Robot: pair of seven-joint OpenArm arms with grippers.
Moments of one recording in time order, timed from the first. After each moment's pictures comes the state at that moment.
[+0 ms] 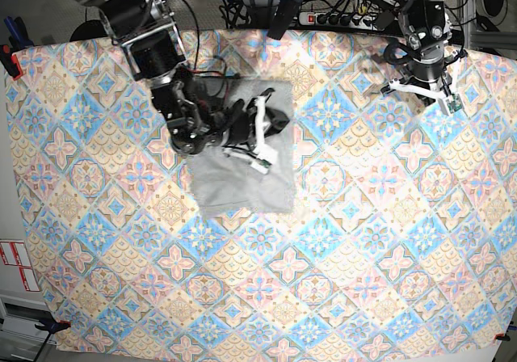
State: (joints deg) left arm 32.2 -7.3 -13.8 109.5 -14.3 18.9 33.7; right arm 11.2 2.6 -19.8 54.0 15.0 44.4 -38.2
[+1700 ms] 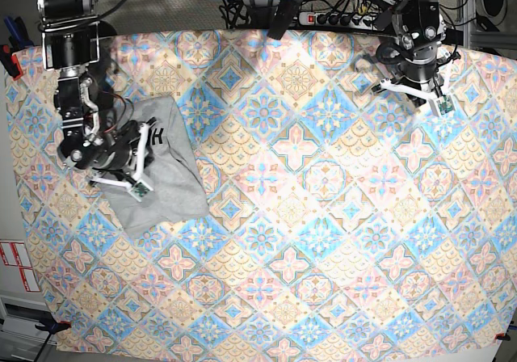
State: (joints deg) left arm 32.0 -7.4 -11.1 109.5 -14.3 18.9 33.7; right arm 5.3 22.0 -3.3 78.6 9.6 41.1 -50.2
